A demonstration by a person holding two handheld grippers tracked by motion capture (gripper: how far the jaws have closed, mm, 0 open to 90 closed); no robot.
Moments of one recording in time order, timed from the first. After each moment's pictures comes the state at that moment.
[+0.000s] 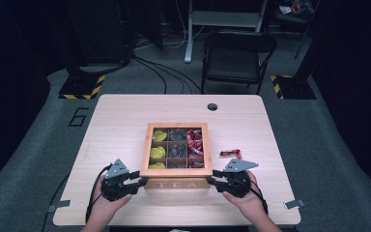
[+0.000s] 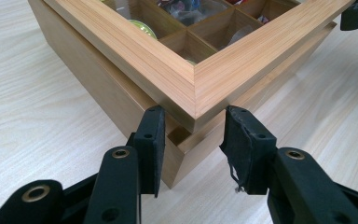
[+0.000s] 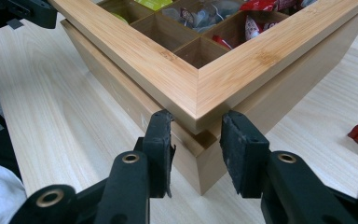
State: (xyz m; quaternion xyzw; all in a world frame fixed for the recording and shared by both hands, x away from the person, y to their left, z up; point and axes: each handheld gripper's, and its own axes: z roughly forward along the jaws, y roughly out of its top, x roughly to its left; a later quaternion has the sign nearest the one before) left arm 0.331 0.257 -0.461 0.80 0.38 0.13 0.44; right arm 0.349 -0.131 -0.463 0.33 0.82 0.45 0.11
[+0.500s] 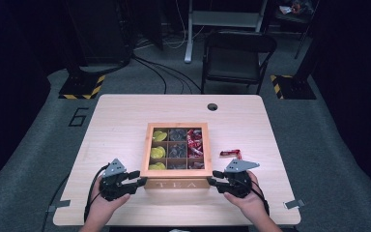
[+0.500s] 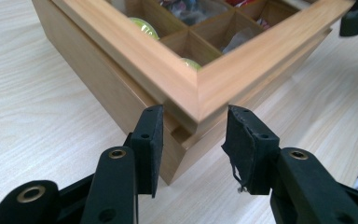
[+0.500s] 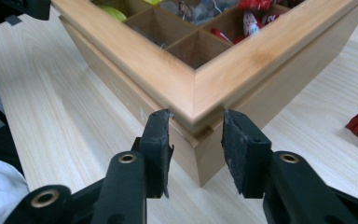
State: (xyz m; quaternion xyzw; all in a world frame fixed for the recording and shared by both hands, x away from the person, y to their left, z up) left arm 0.331 0.263 -0.458 0.79 0.39 0.13 0.45; right arm 0.348 -0.134 -0.463 0.33 0.82 0.45 0.10
